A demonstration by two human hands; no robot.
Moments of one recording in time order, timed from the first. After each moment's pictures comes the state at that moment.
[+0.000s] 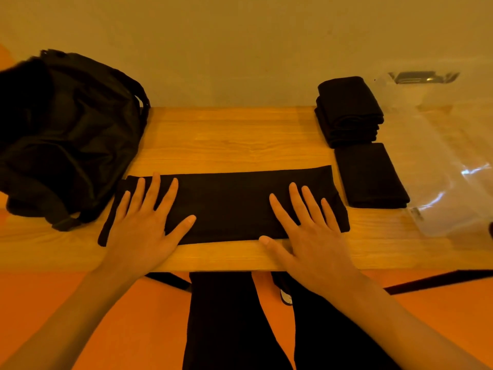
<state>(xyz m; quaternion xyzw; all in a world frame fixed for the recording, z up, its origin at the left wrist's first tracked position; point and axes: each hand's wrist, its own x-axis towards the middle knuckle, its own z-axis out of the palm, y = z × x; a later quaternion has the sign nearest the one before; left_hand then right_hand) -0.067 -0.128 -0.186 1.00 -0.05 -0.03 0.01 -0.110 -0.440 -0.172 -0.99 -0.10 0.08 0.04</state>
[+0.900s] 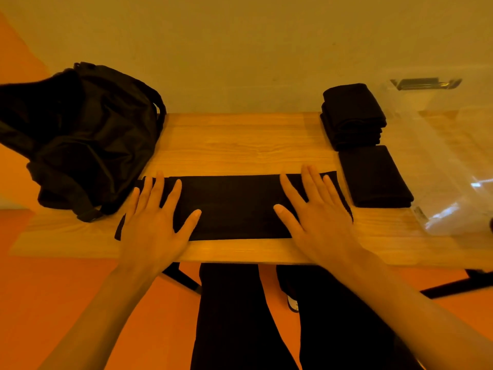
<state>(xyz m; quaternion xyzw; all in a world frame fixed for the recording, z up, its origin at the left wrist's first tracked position) -0.086 -0.141 -0.176 1.00 -0.02 0.08 0.05 -0.084 -0.443 -0.165 -0.99 -0.09 -0.01 0.06</state>
